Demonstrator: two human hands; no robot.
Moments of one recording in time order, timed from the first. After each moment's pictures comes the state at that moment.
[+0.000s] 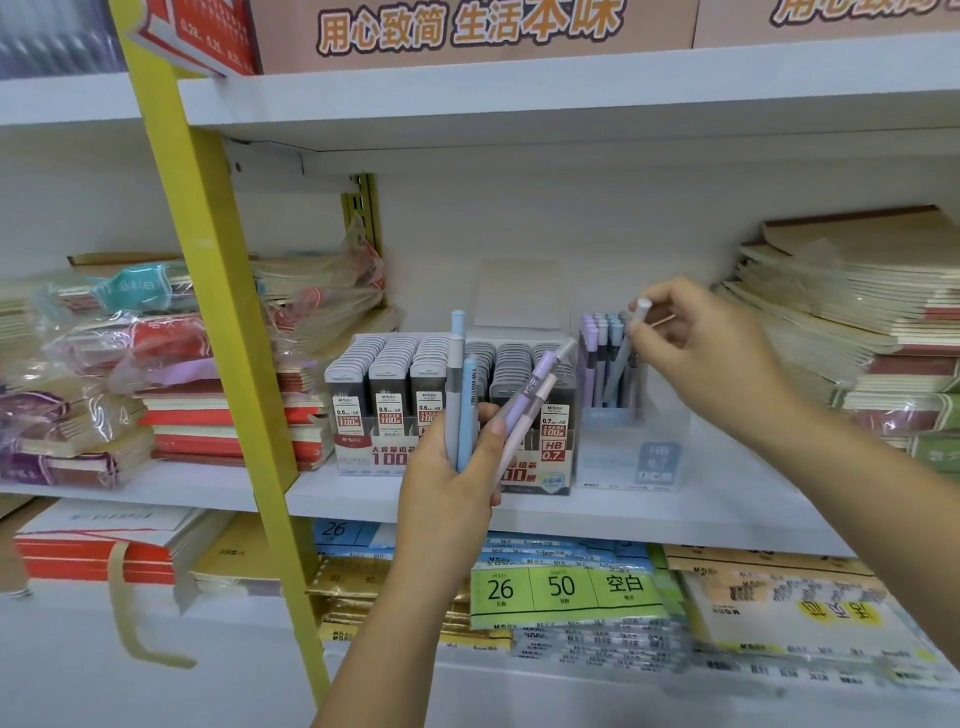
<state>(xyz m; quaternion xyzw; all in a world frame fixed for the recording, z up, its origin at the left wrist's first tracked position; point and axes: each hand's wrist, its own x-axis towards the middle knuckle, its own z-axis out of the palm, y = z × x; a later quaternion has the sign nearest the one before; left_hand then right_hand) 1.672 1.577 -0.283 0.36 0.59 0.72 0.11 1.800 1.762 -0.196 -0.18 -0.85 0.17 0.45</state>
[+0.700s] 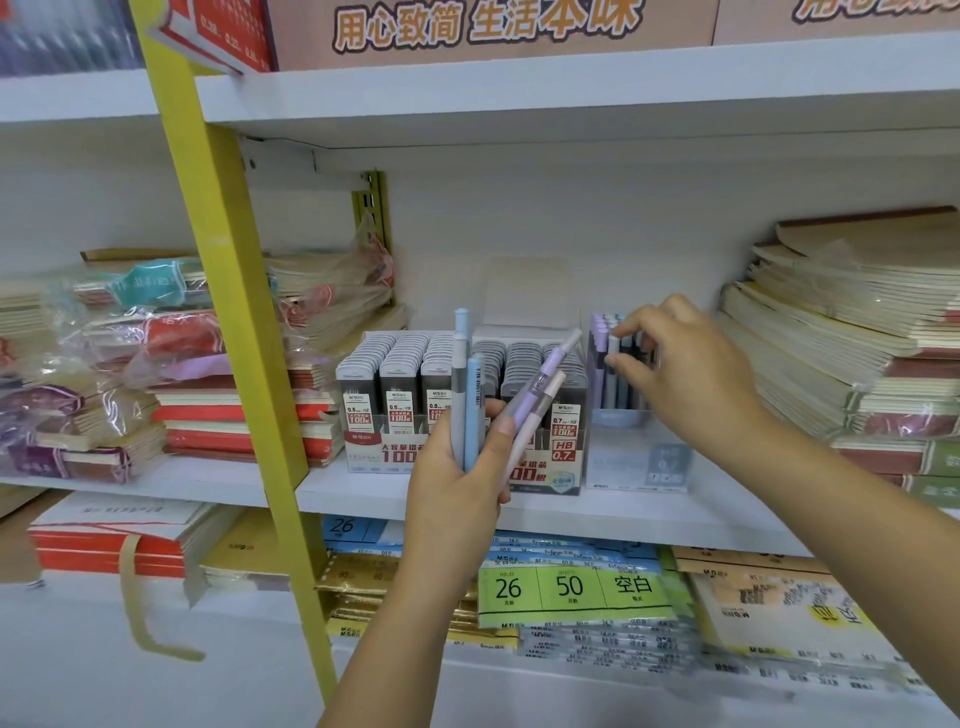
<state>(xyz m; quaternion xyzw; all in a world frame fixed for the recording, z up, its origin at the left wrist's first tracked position) 1.673 1.574 -0.279 0.35 0.57 0.73 0.13 1.777 1.761 -0.212 -0.26 -0.87 -0.02 0.41</state>
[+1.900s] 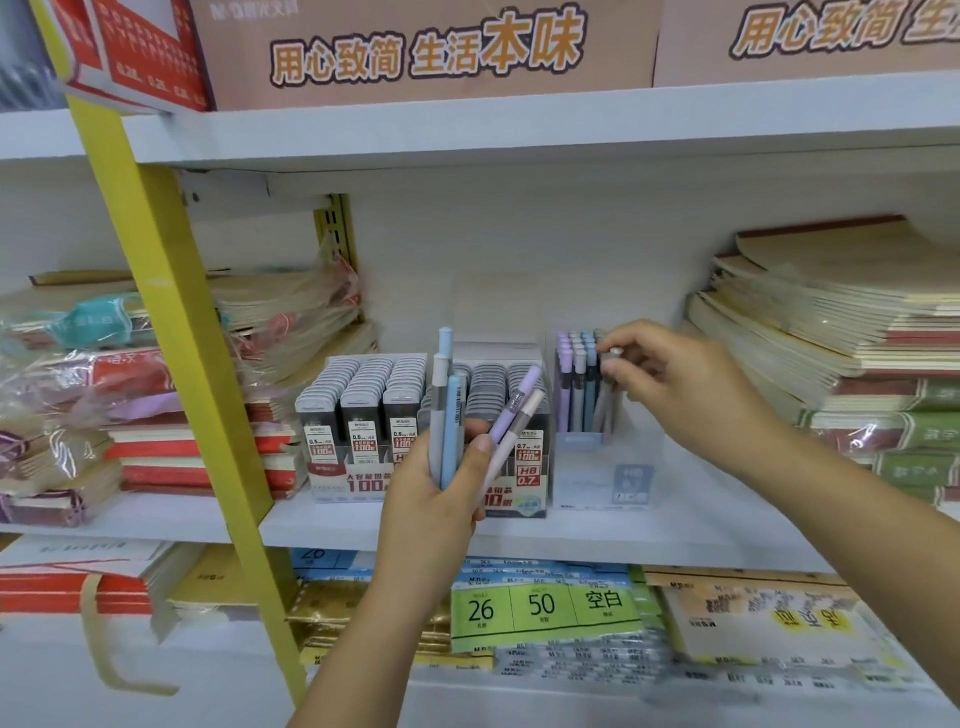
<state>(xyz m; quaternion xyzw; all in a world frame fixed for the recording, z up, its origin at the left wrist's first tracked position) 1.673 1.586 -0.269 0.35 0.60 0.71 0.13 1.809 1.771 -0.194 -0.18 -0.88 0.17 0.40</state>
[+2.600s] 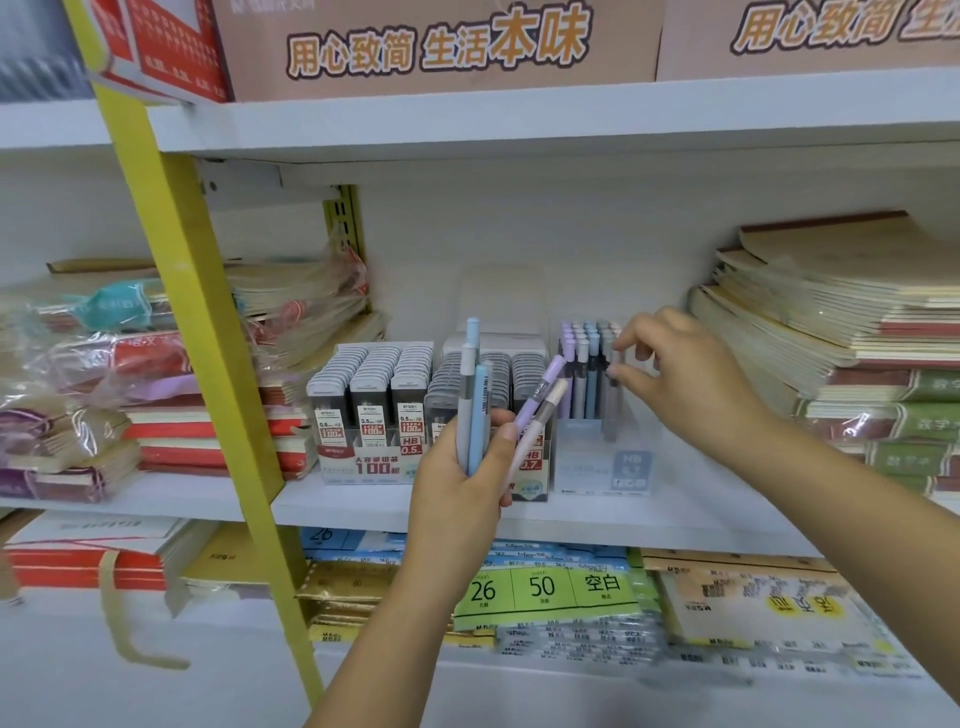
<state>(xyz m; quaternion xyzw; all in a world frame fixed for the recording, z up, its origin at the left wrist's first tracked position) 1.690 1.592 -0.270 0.35 0.59 0.71 0.15 1.808 1.776 -0.199 -0.24 -0.90 0.01 0.36</state>
